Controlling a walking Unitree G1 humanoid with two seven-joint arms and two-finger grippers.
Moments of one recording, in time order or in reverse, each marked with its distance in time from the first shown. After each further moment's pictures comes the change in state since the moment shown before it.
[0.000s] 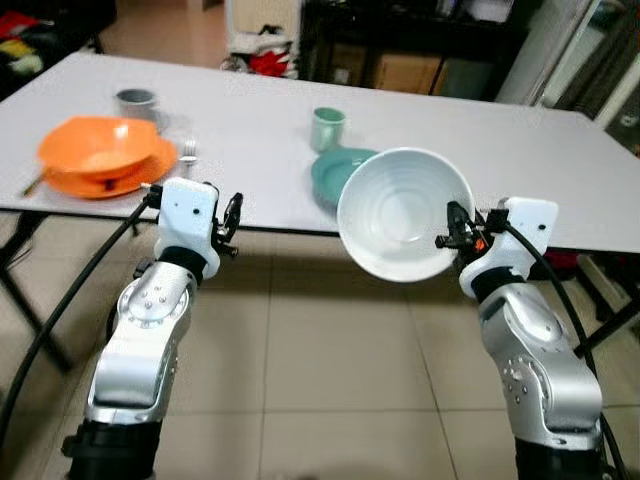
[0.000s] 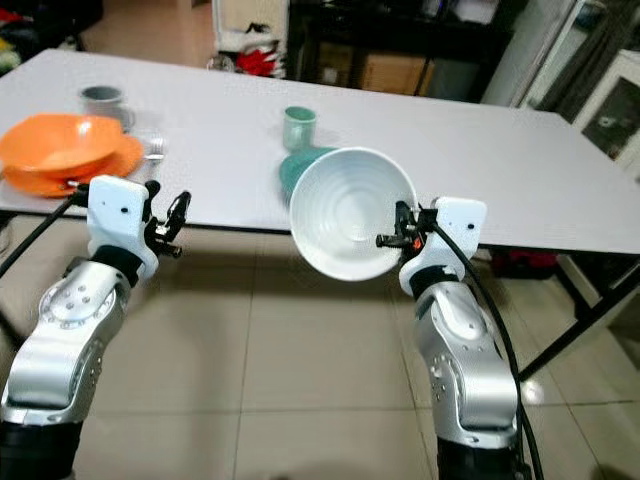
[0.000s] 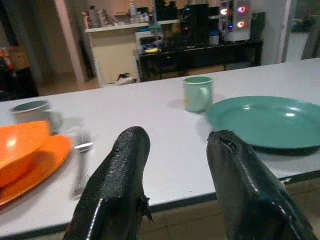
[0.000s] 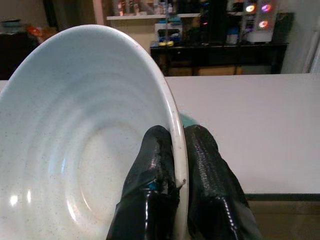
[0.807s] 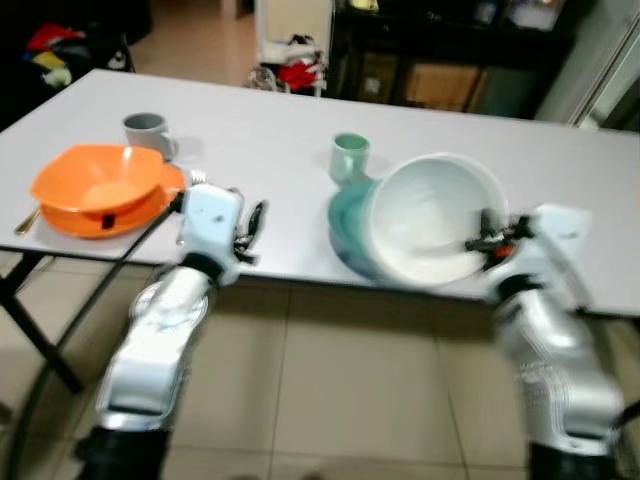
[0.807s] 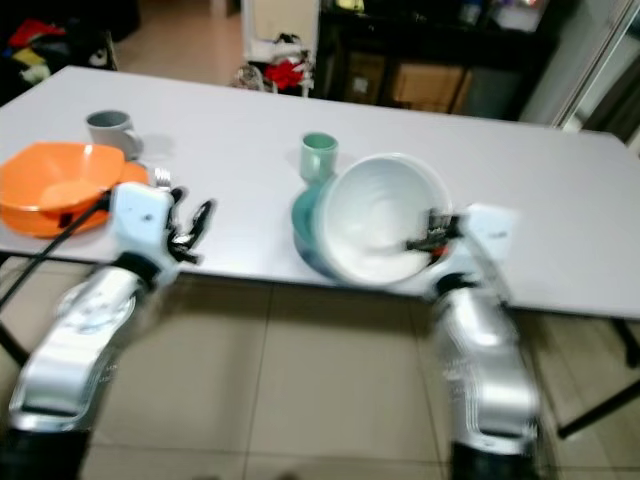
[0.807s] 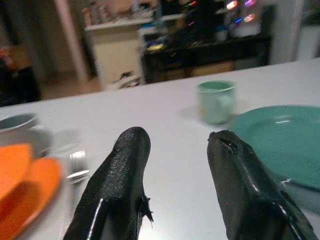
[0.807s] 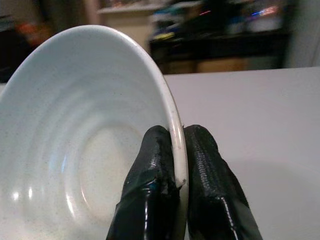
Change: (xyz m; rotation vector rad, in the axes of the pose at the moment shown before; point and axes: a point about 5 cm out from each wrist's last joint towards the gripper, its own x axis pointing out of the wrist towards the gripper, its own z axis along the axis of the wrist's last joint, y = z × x) left arm -0.004 0.001 -0.002 0.025 0.014 -0.025; right arm 0.002 0.000 -0.003 0.028 0.025 -0.010
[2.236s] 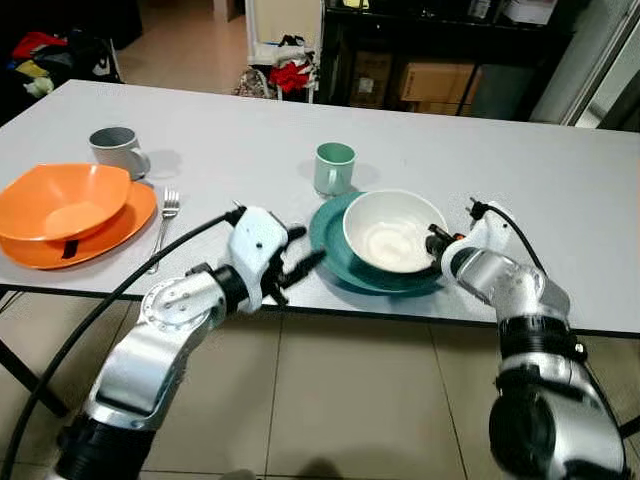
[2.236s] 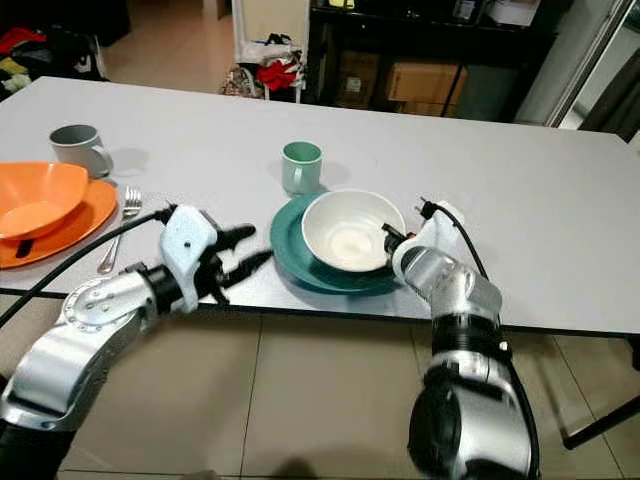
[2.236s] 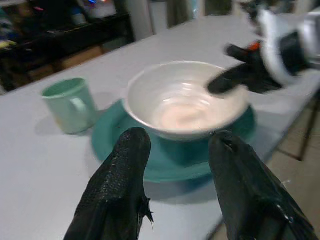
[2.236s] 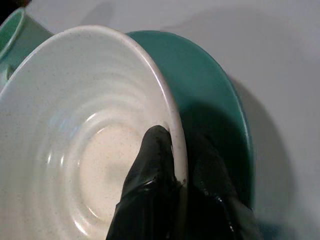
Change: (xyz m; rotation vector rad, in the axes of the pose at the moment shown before) left arm -0.009 -0.042 0.004 0.034 0.048 -0.643; right arm 0.082 -0.022 -0.047 0.530 0.535 -0.165
